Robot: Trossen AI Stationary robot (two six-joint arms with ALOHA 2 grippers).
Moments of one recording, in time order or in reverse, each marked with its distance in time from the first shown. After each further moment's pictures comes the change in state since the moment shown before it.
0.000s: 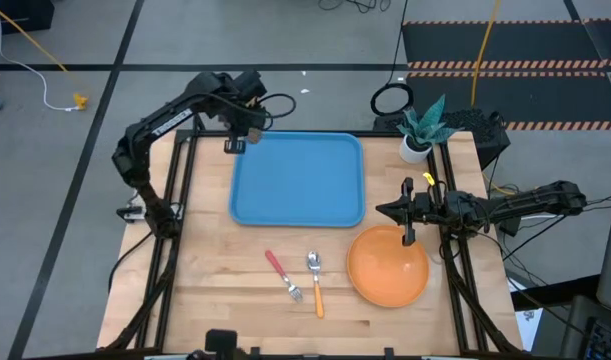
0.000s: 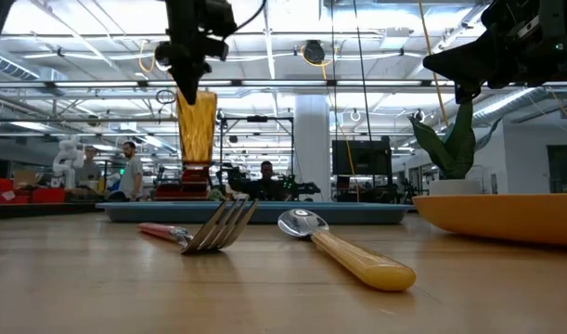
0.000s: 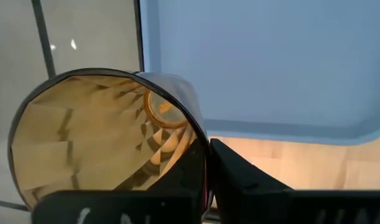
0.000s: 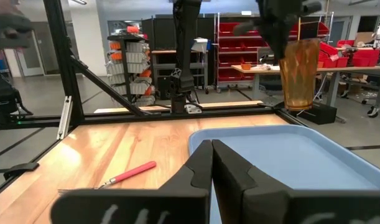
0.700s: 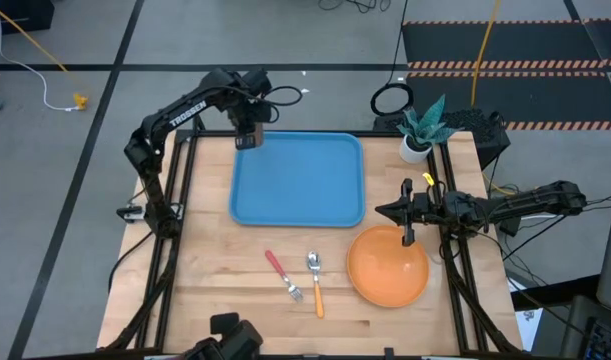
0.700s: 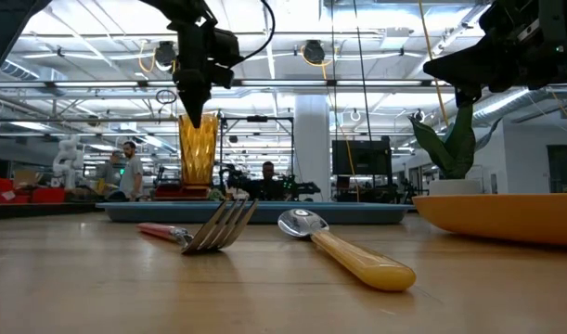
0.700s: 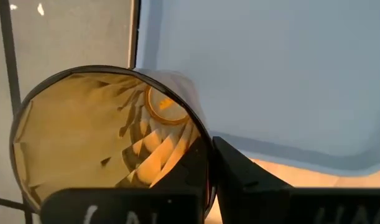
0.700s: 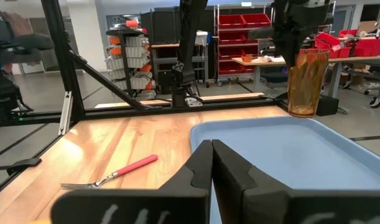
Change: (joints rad) left arm 0.077 0.105 -0.001 0.054 0.078 -0.121; right arm 0.000 0.000 0.000 -0.027 -0.001 0.026
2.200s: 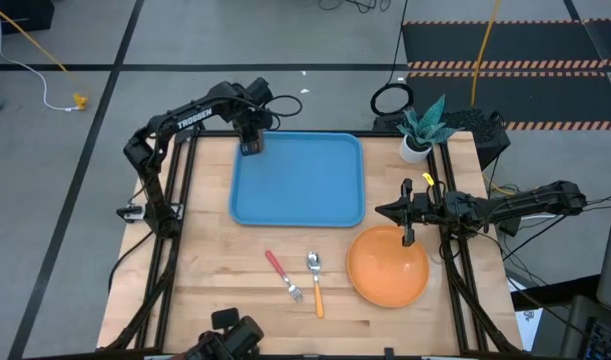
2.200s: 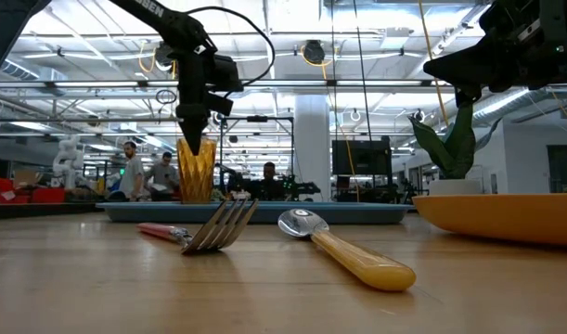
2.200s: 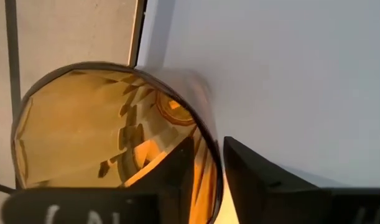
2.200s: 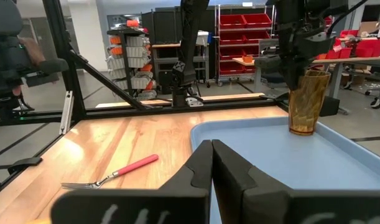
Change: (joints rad) left arm 0.020 -0.002 -0.229 0.230 -0.043 -0.044; right arm 0.000 0.000 0.000 0.000 -0.003 -0.003
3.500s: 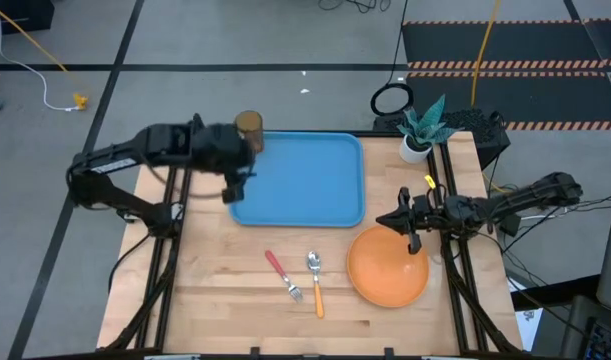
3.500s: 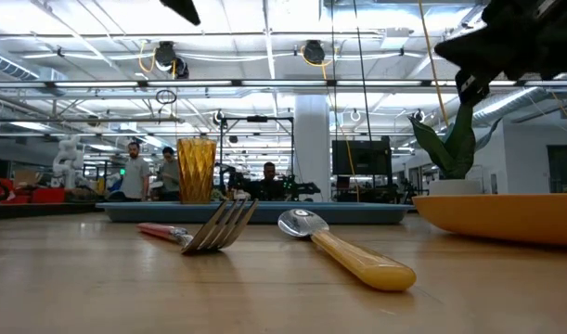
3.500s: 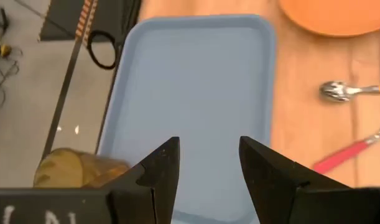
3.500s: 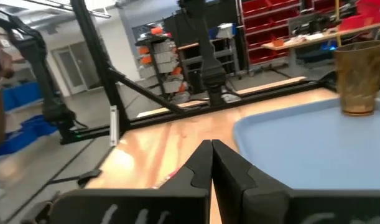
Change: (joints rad) left arm -0.673 -0.522 0.002 -0.040 -0.114 -0.440; right arm 0.142 0.034 0.048 -0.023 0.030 0.207
